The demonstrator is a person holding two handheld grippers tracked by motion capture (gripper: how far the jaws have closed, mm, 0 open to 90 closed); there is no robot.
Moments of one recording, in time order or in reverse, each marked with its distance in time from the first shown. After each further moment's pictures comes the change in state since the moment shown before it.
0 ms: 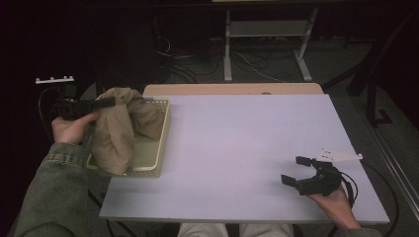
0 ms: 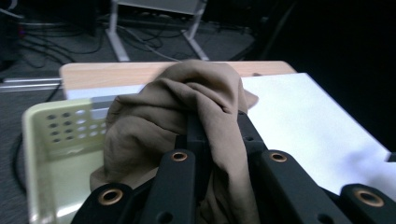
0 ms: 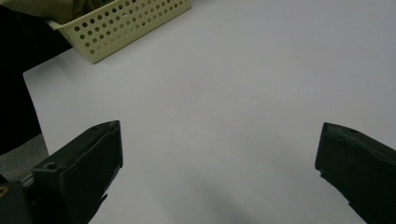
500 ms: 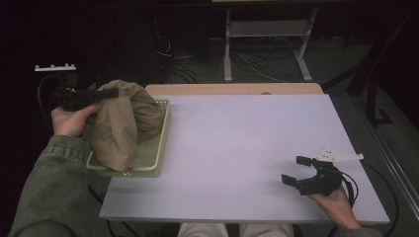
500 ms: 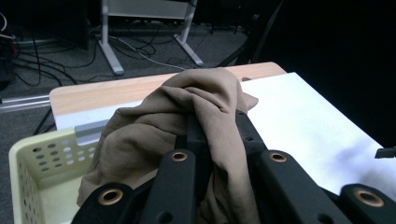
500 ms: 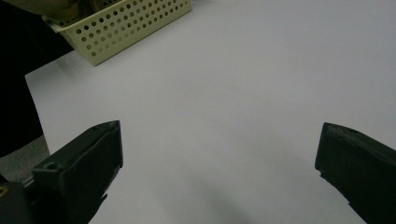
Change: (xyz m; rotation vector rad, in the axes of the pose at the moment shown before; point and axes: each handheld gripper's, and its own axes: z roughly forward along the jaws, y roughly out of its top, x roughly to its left) left arm -0.027 0.027 -0.002 0.002 -0.011 0.080; right arm -0.001 0.000 -0.001 -0.008 0.003 0.001
